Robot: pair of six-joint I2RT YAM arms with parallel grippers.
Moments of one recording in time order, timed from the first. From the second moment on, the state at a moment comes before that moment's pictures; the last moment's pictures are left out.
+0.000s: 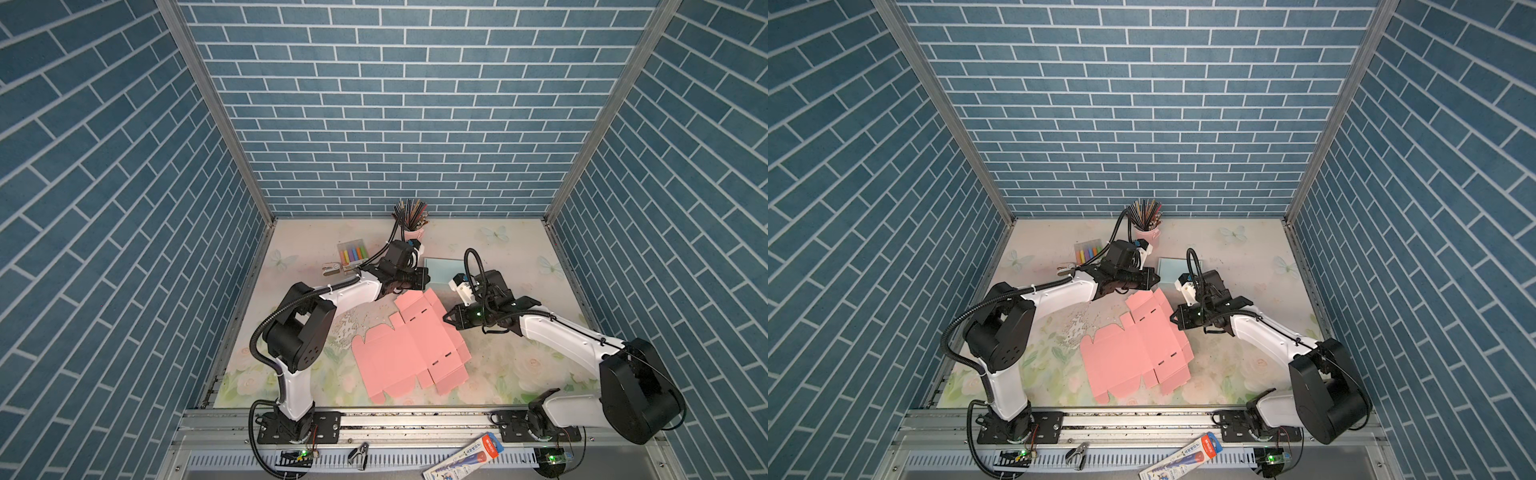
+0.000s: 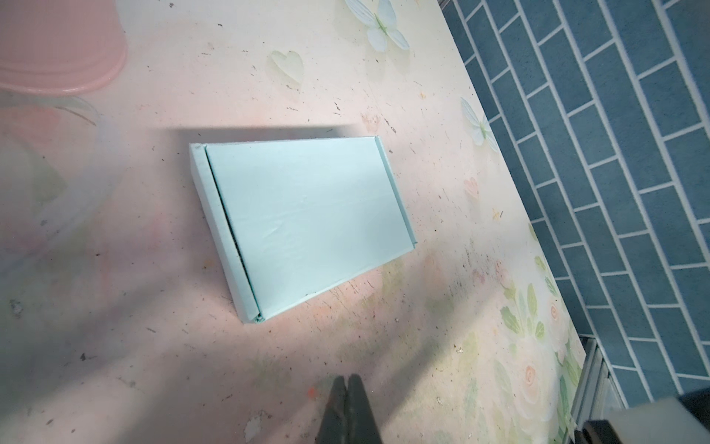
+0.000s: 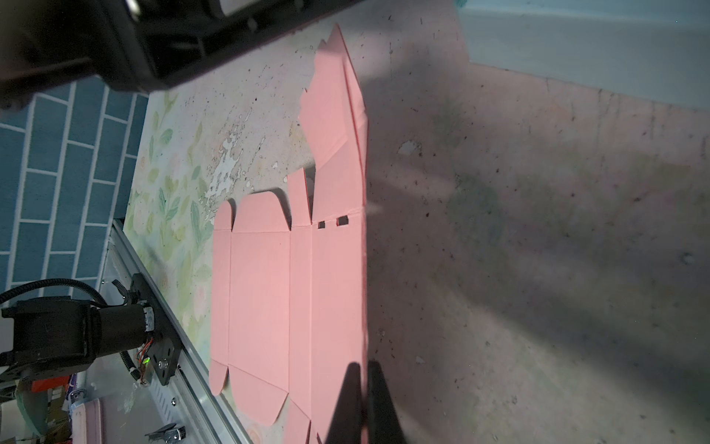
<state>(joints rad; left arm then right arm) -0.63 1.88 1.26 -0.08 0.34 -0.49 0.55 1.35 0.75 -0.33 -0.50 0.31</state>
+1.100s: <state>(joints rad) -0.66 1.82 1.19 -0.13 0.36 -0.43 0.57 1.35 0.75 -0.35 -0.47 0.31</state>
